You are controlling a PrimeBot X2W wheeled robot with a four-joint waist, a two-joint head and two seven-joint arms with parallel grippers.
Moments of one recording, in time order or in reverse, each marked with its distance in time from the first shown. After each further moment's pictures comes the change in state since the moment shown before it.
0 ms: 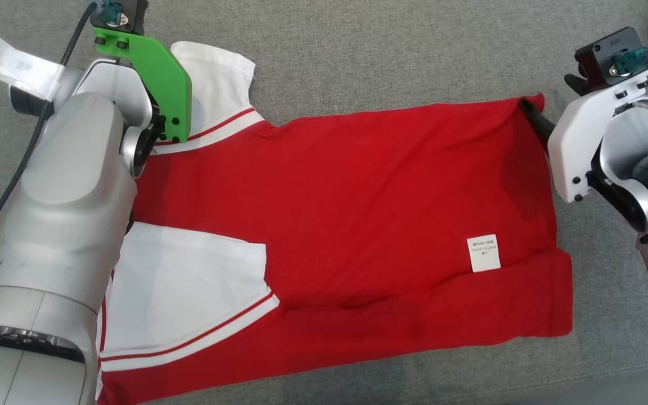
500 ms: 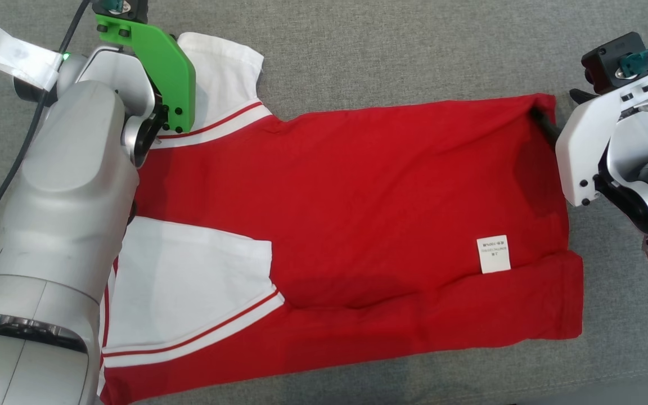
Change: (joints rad) left arm -0.039 -0.013 -0.012 0.039 -0.021 -0.016 -0.027; right arm 0.008 -0.008 -0.016 0.023 0.022 0.000 0.055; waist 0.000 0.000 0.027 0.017
